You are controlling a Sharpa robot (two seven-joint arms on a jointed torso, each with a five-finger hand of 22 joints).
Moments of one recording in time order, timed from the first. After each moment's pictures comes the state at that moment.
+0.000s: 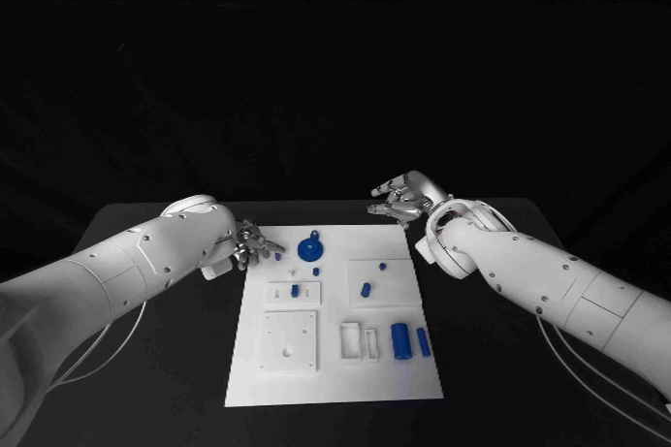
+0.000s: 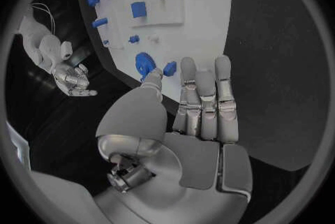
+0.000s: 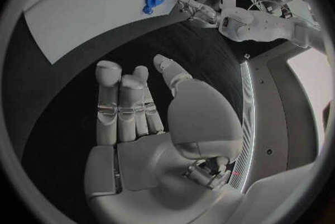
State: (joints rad) left arm 1.36 -0.31 -0.13 0.67 -0.98 0.16 -0.36; left_hand 1.08 -0.01 -0.08 0.12 0.34 0.90 0.03 0.52 0.62 1.31 -0.04 0.63 0.42 1.19 -0.08 1.28 0.37 0.02 1.23 -0.10 0.25 1.31; right arm 1.01 -0.62 0.43 1.18 -1.29 -0.37 -0.10; right_hand 1.23 -0.11 0.25 -0.14 0.39 0.97 0.12 0.06 0.06 1.14 0.01 0.79 0.81 1.42 -0.07 0.96 1.03 0.11 1.47 -0.09 0.57 1.31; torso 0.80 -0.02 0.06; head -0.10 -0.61
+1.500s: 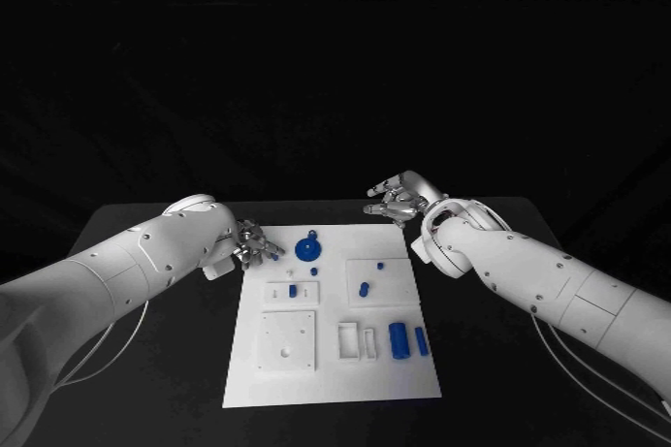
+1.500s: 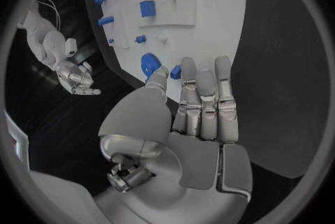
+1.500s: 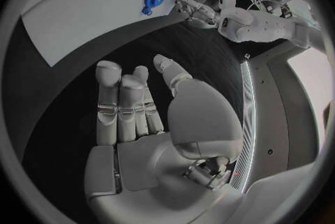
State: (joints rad) left arm 1.36 -0.29 -0.13 0.64 -0.94 0.19 -0.33; left_hand 1.15 0.07 -0.09 0.04 0.34 0.91 0.03 0.48 0.62 1.31 -0.04 0.63 0.41 1.18 -0.08 1.28 0.37 0.02 1.23 -0.10 0.25 1.31; right arm 1.01 -0.61 0.43 1.17 -1.29 -0.37 -0.11; right_hand 1.23 -0.11 0.25 -0.14 0.39 0.97 0.12 0.06 0.06 1.14 0.01 0.79 0.81 1.42 -0.07 0.96 1.03 0.11 1.47 -0.09 0.57 1.31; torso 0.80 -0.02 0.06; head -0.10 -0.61
